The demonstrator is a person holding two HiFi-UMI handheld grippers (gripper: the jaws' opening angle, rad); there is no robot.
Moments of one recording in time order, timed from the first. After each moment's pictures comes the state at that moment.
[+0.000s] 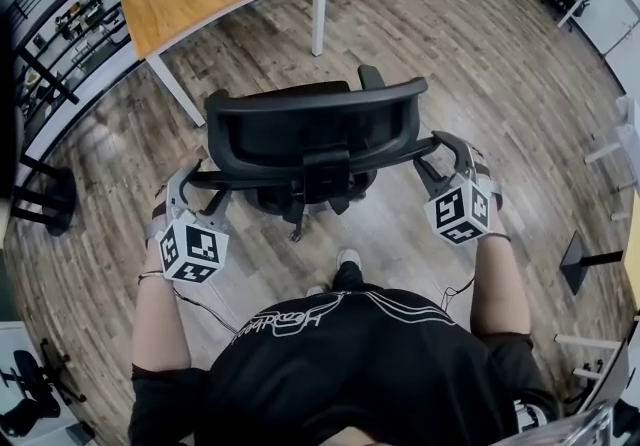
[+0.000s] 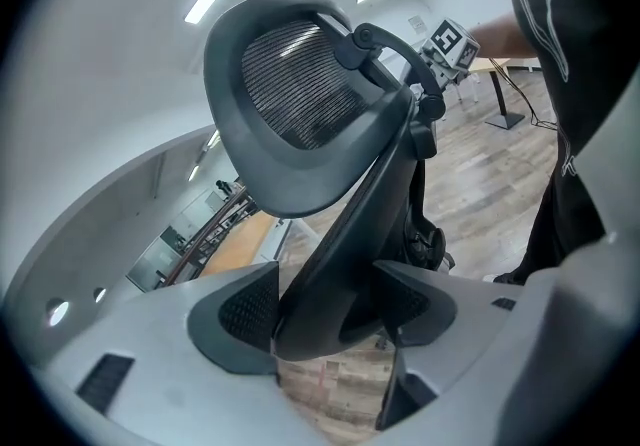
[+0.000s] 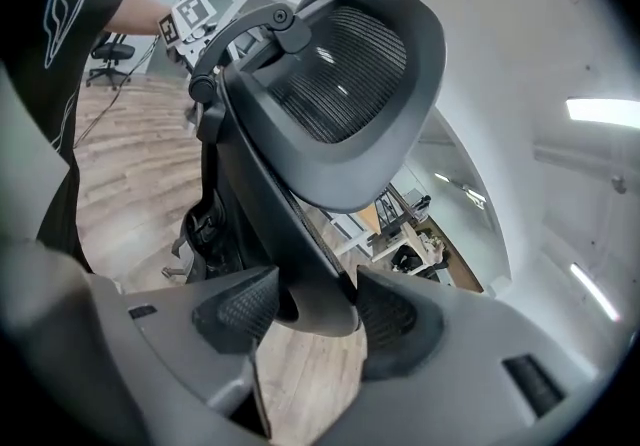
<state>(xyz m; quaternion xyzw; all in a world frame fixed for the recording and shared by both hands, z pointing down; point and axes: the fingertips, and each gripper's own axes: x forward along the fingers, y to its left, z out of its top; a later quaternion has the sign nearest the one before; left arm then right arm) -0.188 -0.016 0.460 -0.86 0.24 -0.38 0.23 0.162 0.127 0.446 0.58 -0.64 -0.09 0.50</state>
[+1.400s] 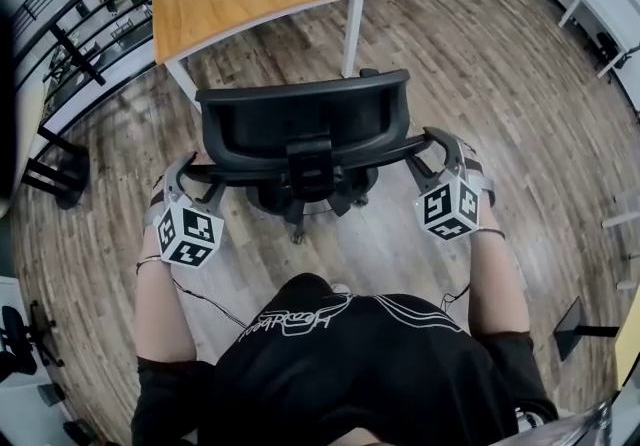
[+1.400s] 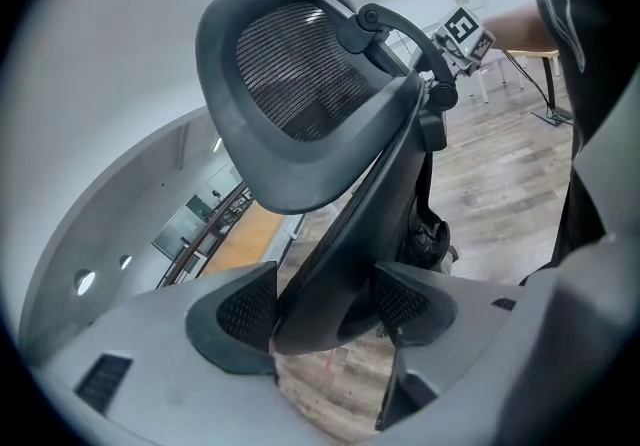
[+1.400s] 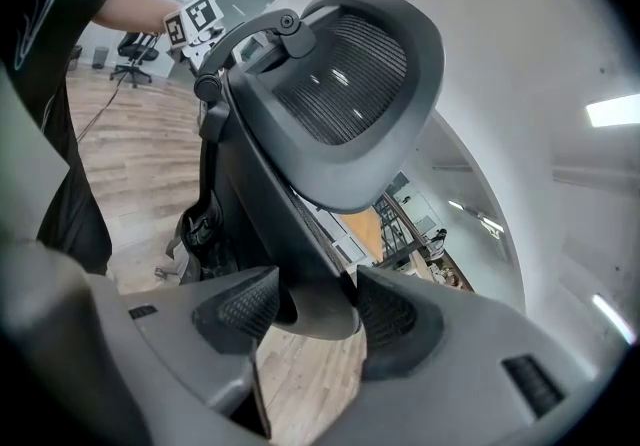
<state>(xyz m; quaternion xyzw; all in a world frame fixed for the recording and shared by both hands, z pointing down) -0.123 -0.108 0.465 -0.83 0.33 -0.42 0.19 0.246 -0.018 0.446 0.53 -0.68 -0.15 0.48</state>
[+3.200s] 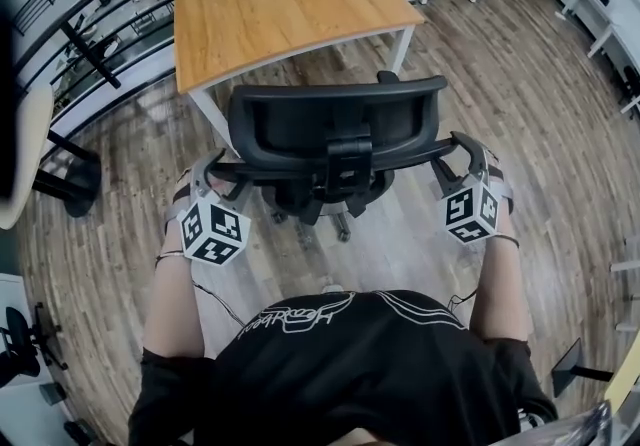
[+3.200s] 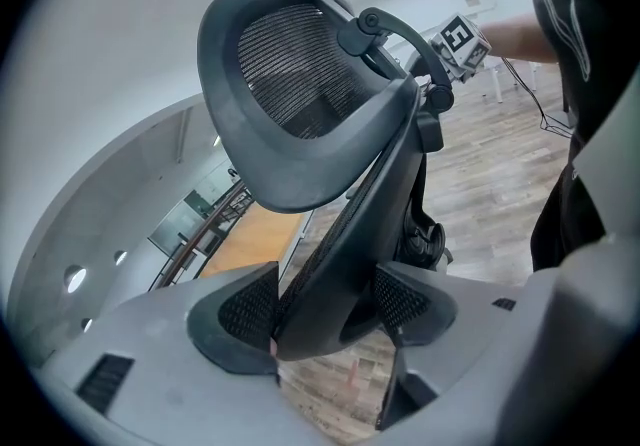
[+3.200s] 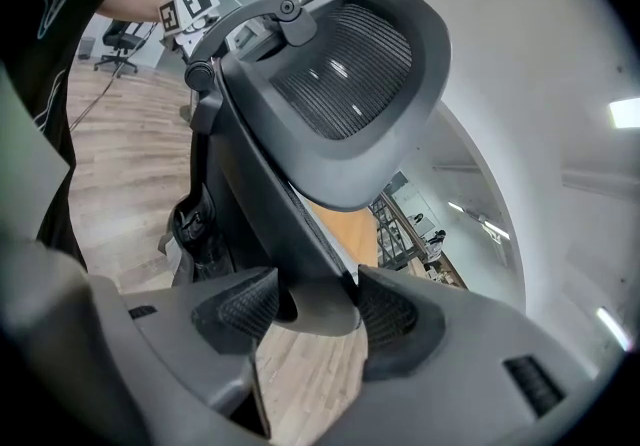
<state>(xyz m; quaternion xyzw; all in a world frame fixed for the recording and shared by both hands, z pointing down) -0.120 -0.331 0.468 -0.83 0.33 -0.42 0.18 0.254 -0.263 0.451 0.53 -0.67 -0.15 0.49</state>
